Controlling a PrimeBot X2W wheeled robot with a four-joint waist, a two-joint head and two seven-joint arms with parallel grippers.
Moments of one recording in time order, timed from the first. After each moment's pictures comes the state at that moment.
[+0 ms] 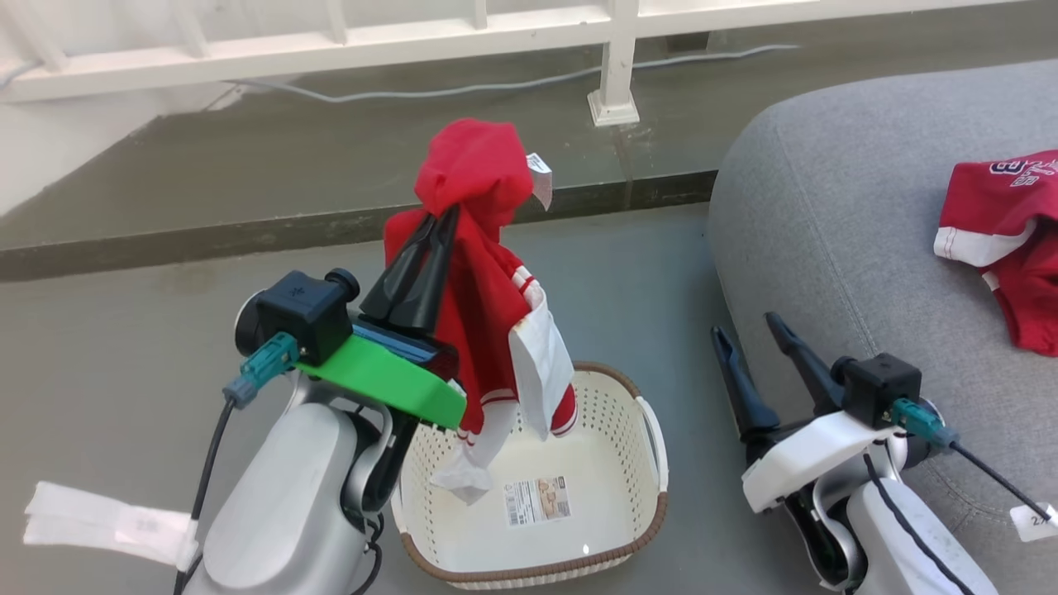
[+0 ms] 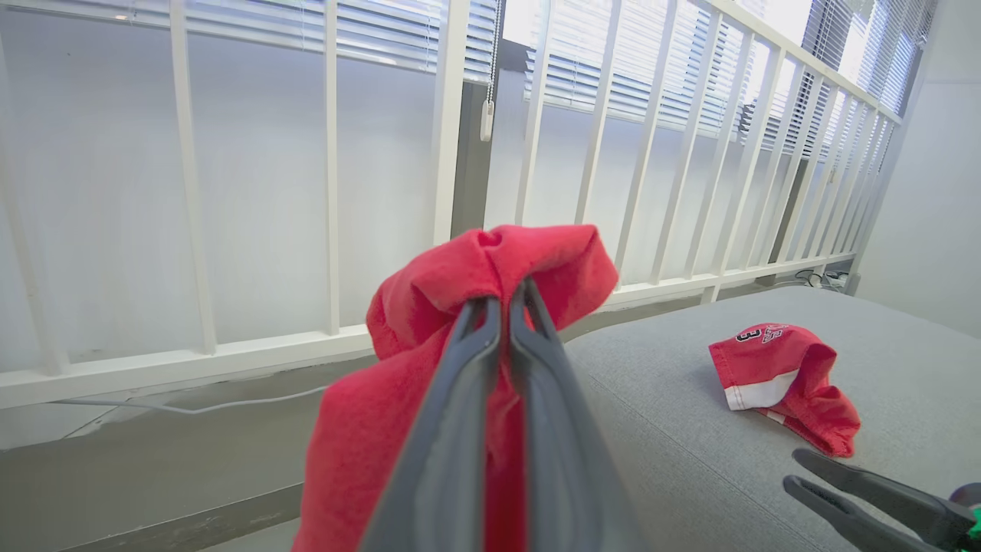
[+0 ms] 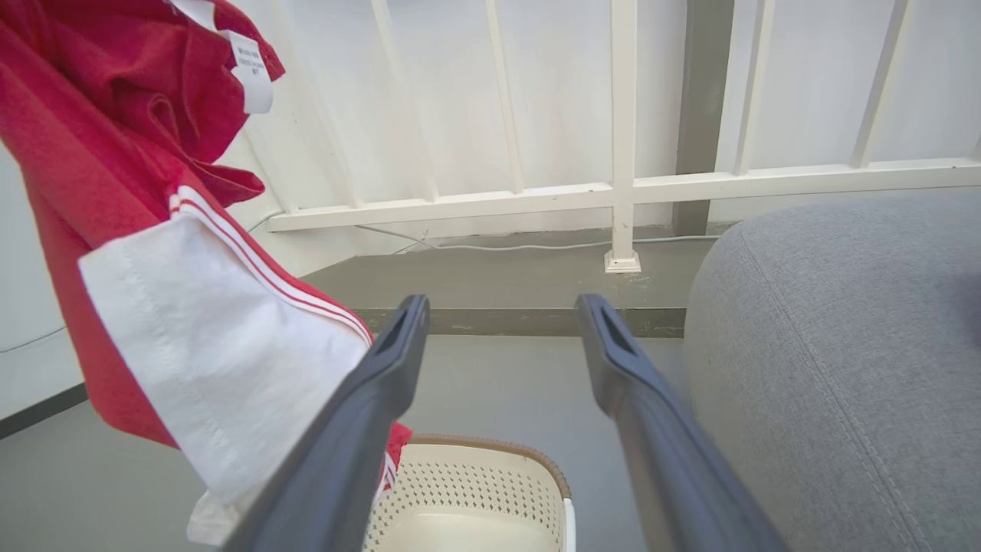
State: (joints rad) left arm -0.41 0.04 -0.46 0.20 -0.47 -0.12 -0.25; right arm -0.12 -0.11 0.31 0.28 0.29 0.06 -0.22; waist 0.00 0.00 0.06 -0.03
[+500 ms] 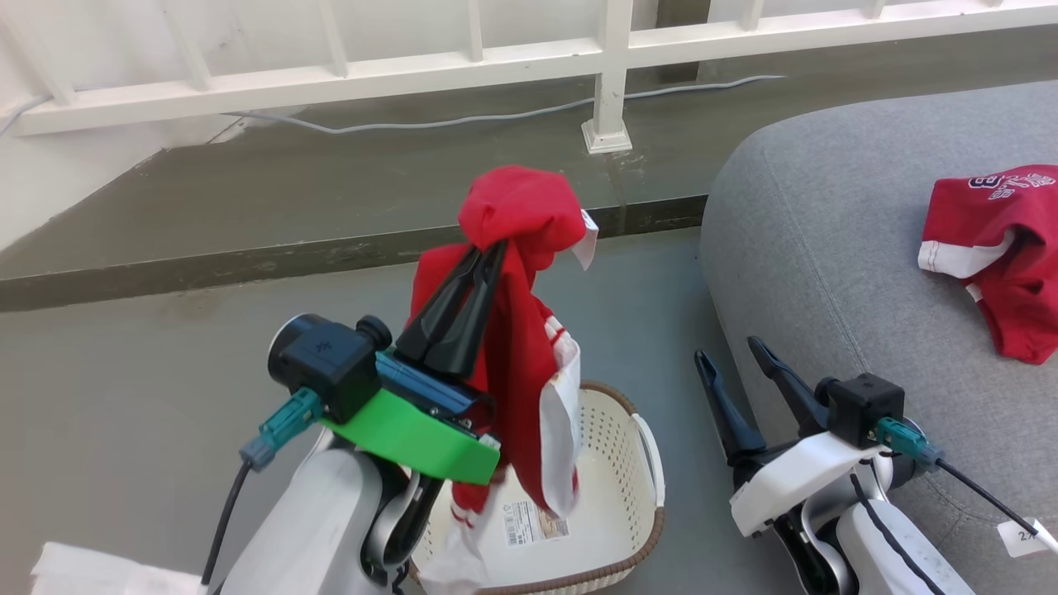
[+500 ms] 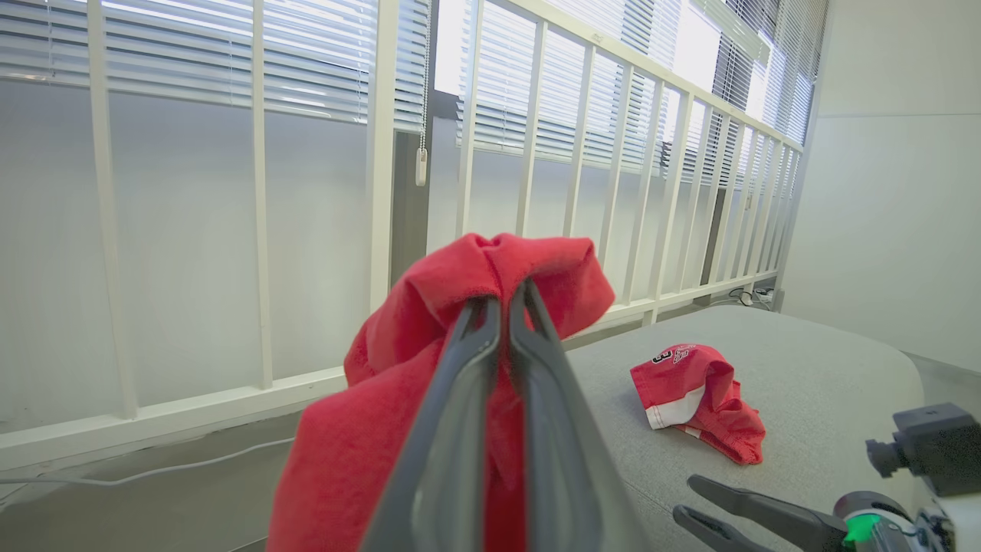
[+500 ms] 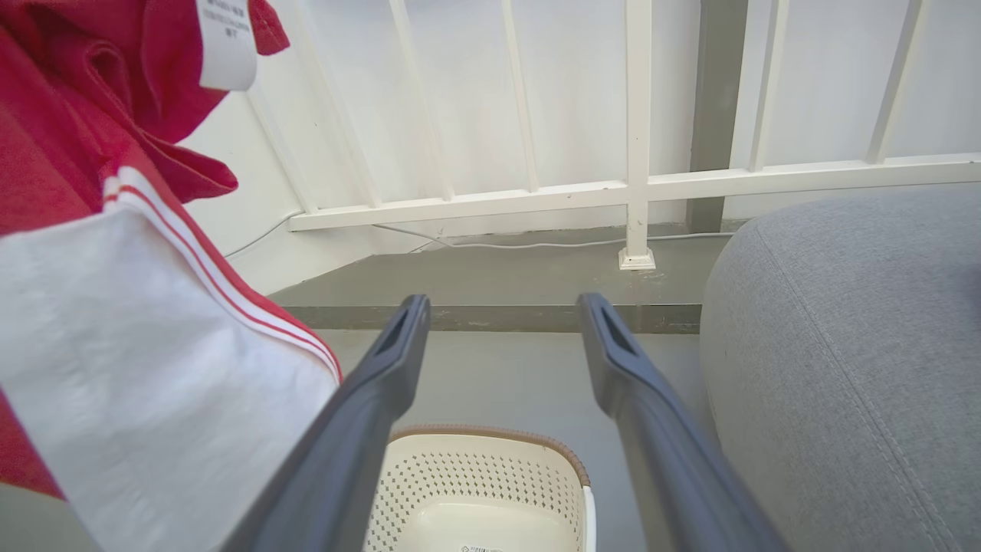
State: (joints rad) left arm -0.32 0.05 -0.52 0.01 -0.46 -0.12 -0.25; right arm -0.07 -0.10 0.34 0.24 0.30 0.06 -0.20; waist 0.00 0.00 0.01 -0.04
